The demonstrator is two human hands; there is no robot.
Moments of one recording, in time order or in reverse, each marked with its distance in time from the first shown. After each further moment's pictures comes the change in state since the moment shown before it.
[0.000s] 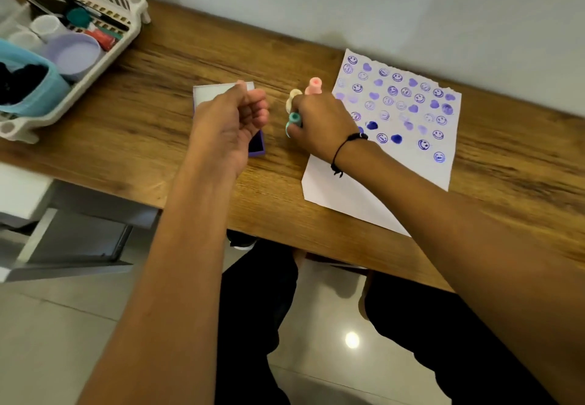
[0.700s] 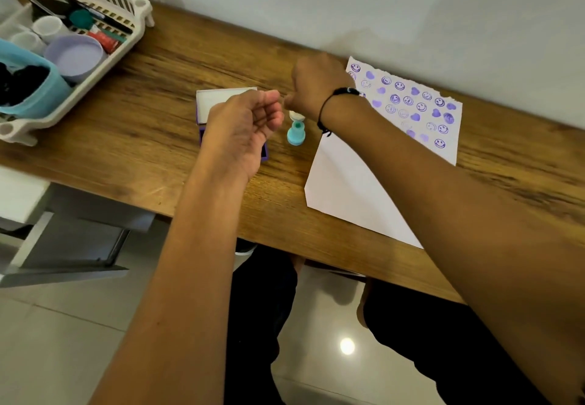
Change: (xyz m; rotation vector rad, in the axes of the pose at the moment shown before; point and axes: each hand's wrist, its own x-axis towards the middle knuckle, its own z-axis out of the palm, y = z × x) left_hand 0.000 -0.001 0.006 -0.071 -0.089 -0.007; right_hand 0.049 -0.012 -0.026 -0.136 0.012 0.044
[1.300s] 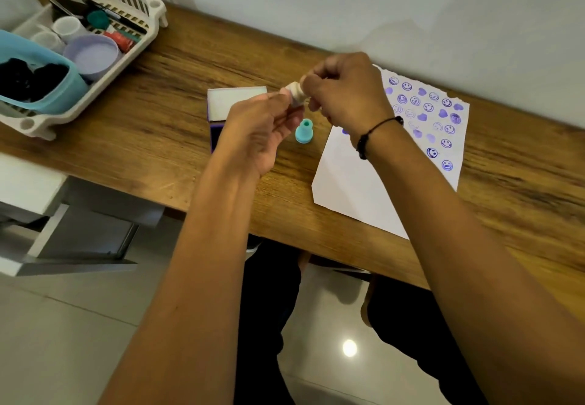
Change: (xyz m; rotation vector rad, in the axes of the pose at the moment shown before) left_hand -0.002 -0.001 0.001 0.075 -0.068 -0.040; right_hand -0.056 -0.007 -0.029 0.776 0.121 0.202
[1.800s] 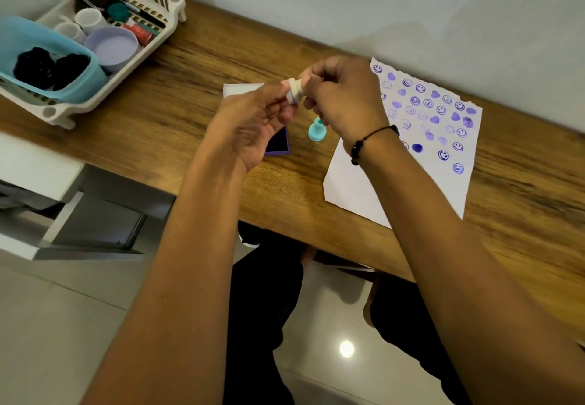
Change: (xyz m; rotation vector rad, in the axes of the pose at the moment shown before) left_hand -0.005 0.016 -0.020 -0.028 -0.021 0.042; right_hand -0.007 -0.011 0.019 0.091 0.007 -0.013
